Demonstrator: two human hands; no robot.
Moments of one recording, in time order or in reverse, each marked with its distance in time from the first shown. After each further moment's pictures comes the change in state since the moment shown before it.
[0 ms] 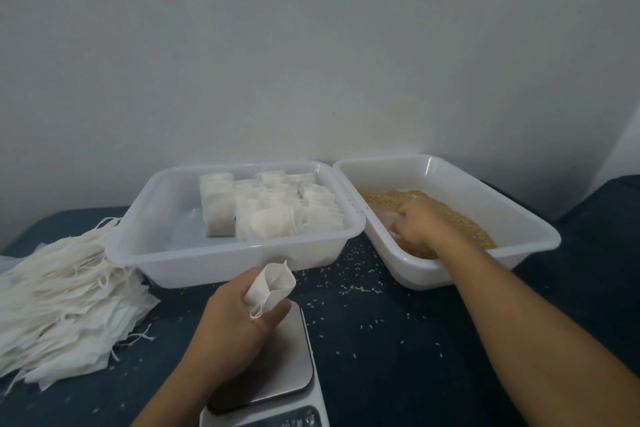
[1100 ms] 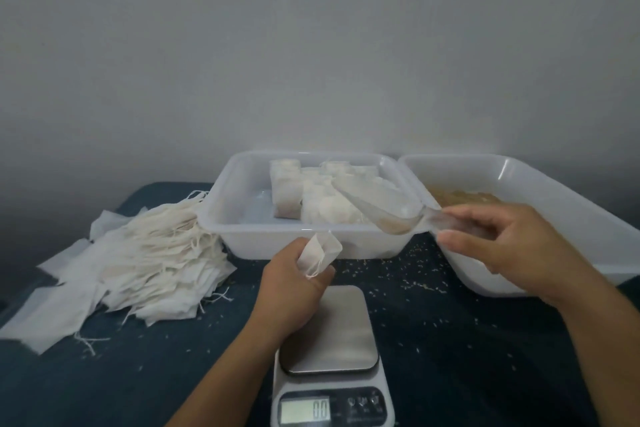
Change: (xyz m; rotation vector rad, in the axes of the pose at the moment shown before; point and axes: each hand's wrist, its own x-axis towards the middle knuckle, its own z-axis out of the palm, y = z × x) left_hand 0.010 -0.013 -0.011 -0.093 0.160 -0.109; right_hand -0.129 -0.022 -0.041 0.580 0.002 -0.524
